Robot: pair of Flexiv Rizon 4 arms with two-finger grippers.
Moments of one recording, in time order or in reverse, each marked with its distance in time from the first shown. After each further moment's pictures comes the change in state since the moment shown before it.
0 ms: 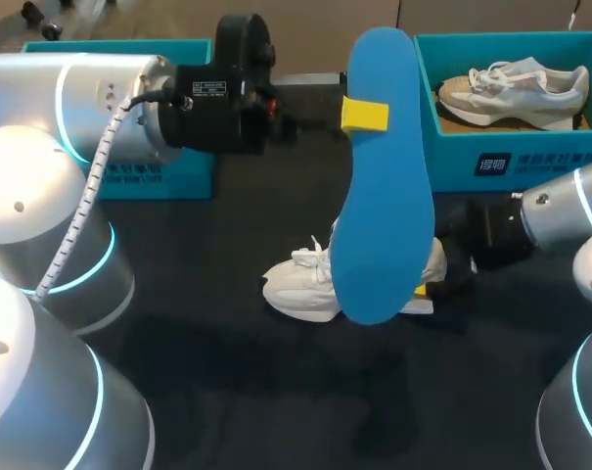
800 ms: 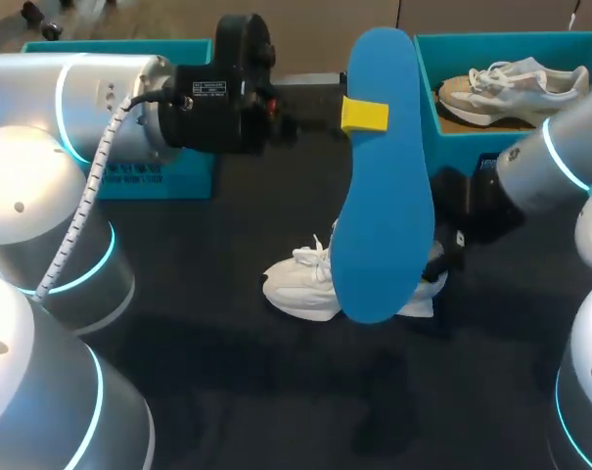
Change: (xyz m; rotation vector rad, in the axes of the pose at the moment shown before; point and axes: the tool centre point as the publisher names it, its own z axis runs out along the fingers) left arm 0.000 0.000 0.000 0.000 0.000 0.000; right arm 0.005 0.039 -0.031 0.273 -0.034 0.110
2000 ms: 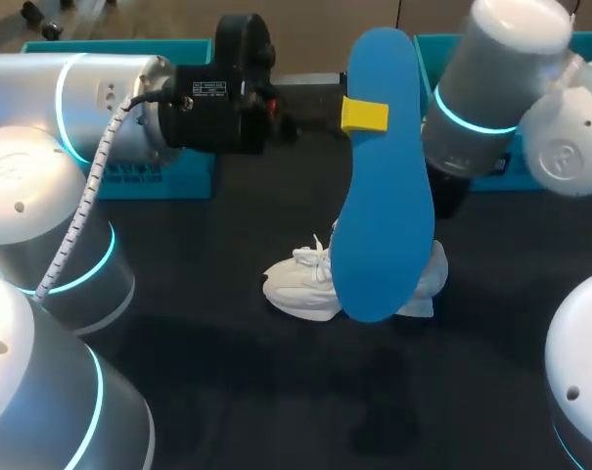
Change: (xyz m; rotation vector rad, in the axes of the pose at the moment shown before) left arm 0.000 0.000 0.000 0.000 0.000 0.000; right arm 0.003 0.021 -0.011 0.417 -0.018 0.058
